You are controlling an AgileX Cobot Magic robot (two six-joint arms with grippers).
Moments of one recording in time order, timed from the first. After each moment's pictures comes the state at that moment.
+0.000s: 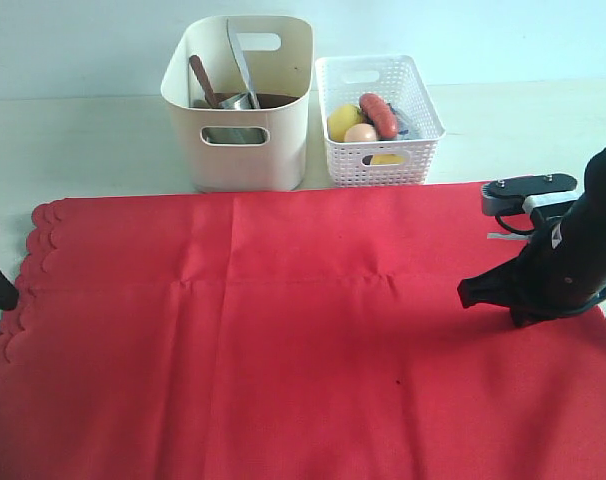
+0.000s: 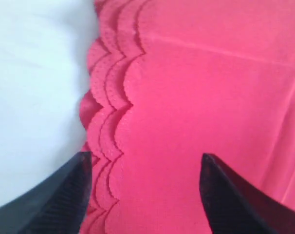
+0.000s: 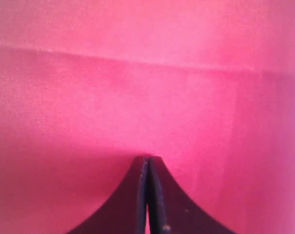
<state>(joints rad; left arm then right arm) 0.21 1.64 -0.80 -0.51 0.88 0.36 0.26 1.74 -0.69 -0.09 0.43 0.24</state>
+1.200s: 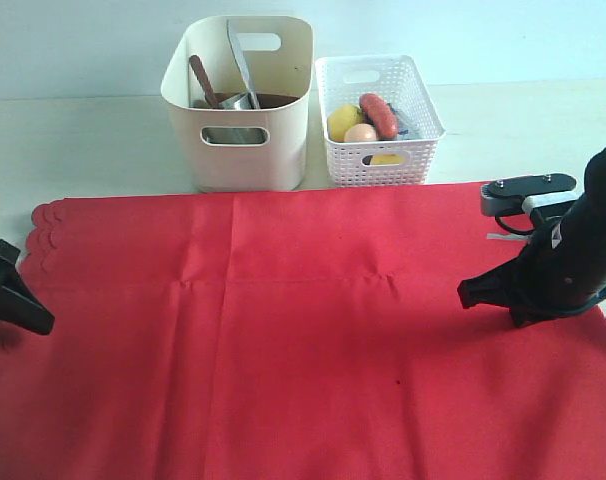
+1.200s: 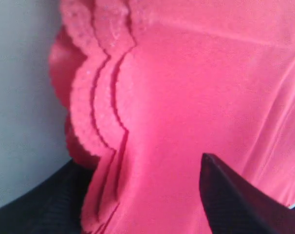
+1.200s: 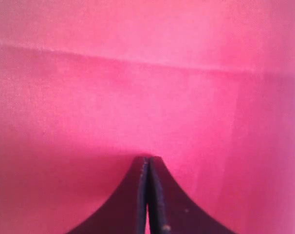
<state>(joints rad) 0.27 1.89 -0.81 -0.74 0.95 0.64 0.26 1.74 -0.69 -0.09 0.43 0.22</state>
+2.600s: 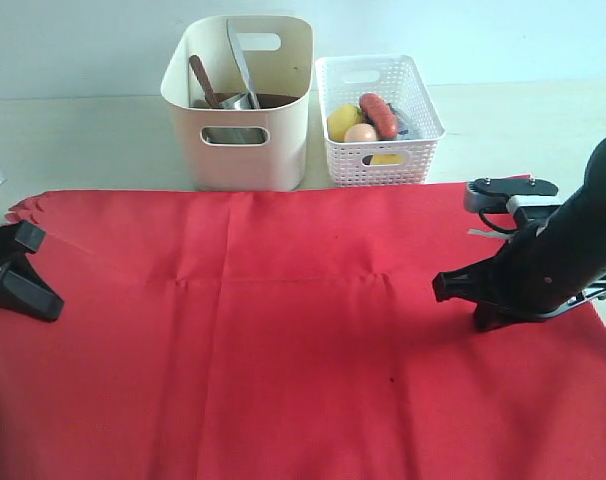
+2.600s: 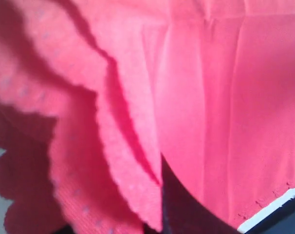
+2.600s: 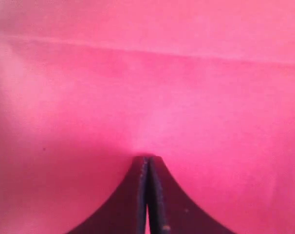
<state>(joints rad) 0.11 1.70 -0.81 -0.72 0.96 0.68 0.26 1.74 -0.69 0.35 0.42 -0.13</state>
